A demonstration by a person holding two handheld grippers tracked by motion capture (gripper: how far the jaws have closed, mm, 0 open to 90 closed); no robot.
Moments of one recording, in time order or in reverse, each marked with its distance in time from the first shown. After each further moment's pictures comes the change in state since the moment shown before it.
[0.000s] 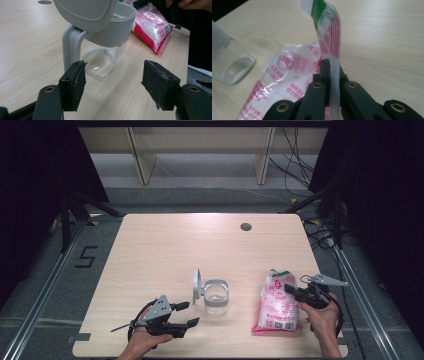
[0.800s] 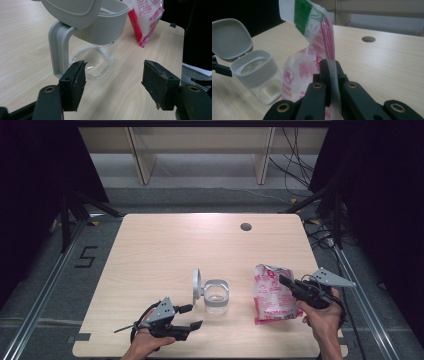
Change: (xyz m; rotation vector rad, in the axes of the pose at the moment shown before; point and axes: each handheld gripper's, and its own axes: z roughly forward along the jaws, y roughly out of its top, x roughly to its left) left arm -0.008 -0.003 0.006 0.007 -0.028 -0.037; right arm 0.053 0.036 -0.032 -0.172 0.082 -0.144
